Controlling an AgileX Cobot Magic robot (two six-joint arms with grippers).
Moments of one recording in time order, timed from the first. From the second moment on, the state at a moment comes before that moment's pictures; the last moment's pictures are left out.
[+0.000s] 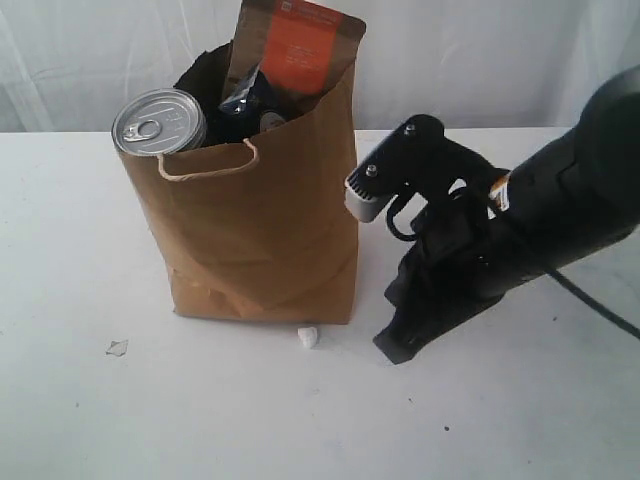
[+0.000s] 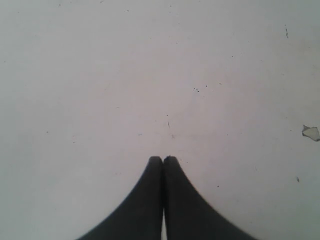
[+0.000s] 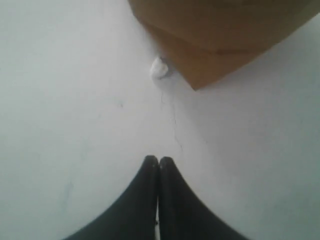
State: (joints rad) left arm -0.13 0.00 0.01 0.45 0.61 -0.66; right arm 0.61 1.33 -0.93 0.18 0.69 -0.42
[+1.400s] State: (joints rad) left arm -0.13 0.00 0.01 0.45 0.61 -0.66; right arm 0.70 1.88 -1.06 0.39 0.43 -0.32
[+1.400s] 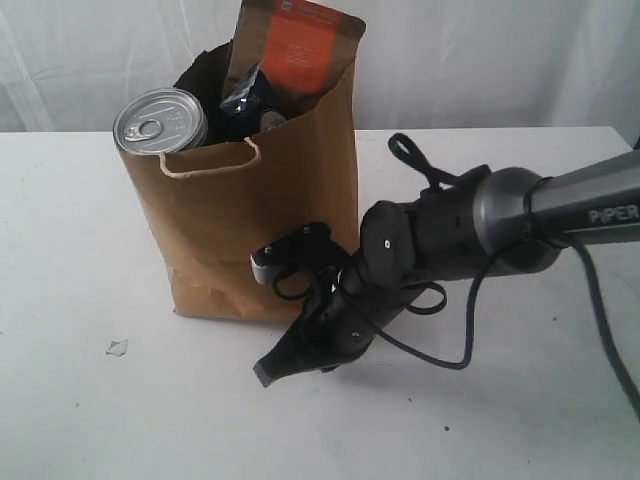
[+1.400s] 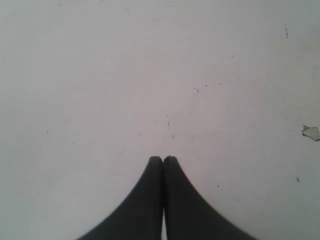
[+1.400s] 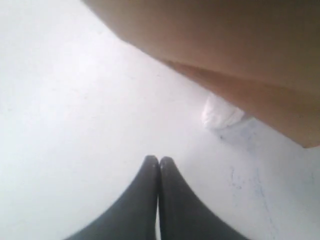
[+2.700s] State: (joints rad) left arm -0.13 0.00 0.01 0.45 0.61 -0.66; right arm 0.70 1.92 -1.08 0.27 0.30 -0.16
